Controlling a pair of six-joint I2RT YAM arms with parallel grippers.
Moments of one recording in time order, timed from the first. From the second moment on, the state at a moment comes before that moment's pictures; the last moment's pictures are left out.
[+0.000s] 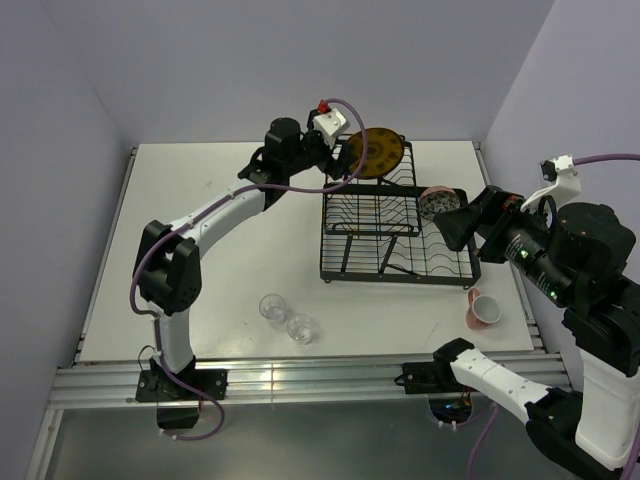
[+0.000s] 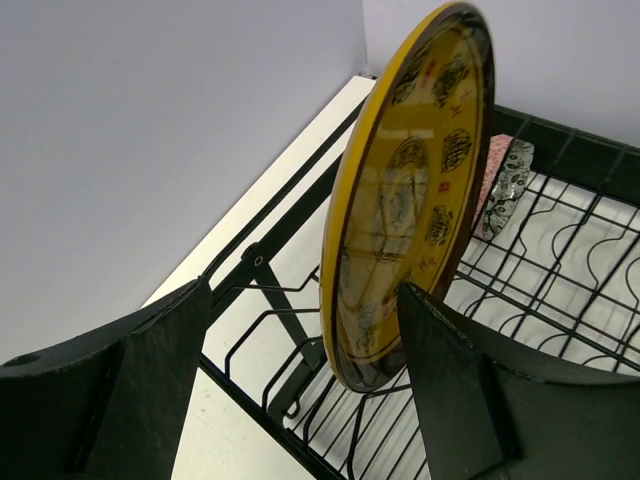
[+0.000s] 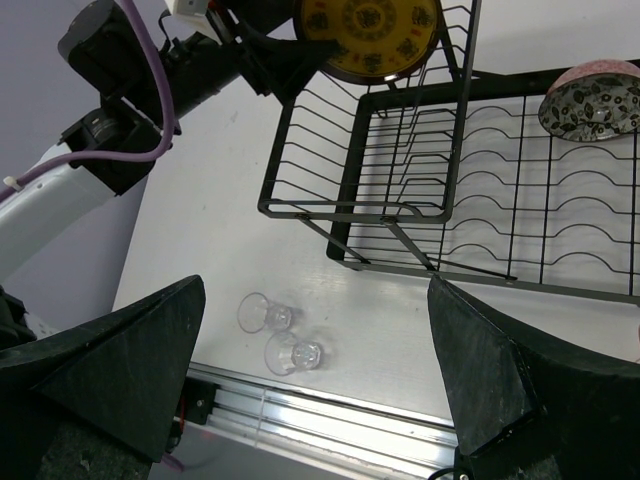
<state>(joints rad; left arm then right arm) -0.61 1.93 1.67 0.18 0.33 0.19 0.45 0.89 1.84 -1.28 0.14 0.55</state>
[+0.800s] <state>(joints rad) -0.60 1.75 1.55 0.13 0.42 0.16 0.45 0.88 1.81 -1.28 0.11 0.55</state>
